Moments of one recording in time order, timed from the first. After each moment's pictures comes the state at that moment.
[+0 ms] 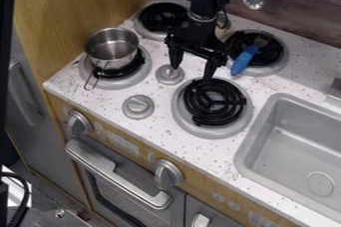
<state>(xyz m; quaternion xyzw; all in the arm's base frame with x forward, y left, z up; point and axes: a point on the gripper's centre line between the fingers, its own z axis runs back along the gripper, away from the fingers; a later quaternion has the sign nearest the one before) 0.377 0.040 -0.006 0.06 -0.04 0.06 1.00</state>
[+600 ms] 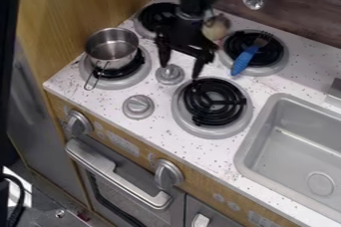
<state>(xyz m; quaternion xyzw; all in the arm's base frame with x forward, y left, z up) 0.379 0.079 -0.011 0.07 -0.03 0.11 0.99</state>
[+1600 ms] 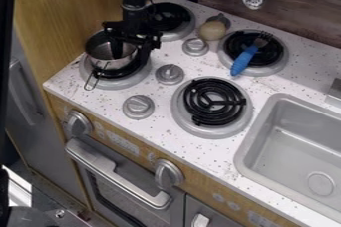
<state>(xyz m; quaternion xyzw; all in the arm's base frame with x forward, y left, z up) 0.375 0.175 -0.037 0.06 0.01 0.21 0.98</state>
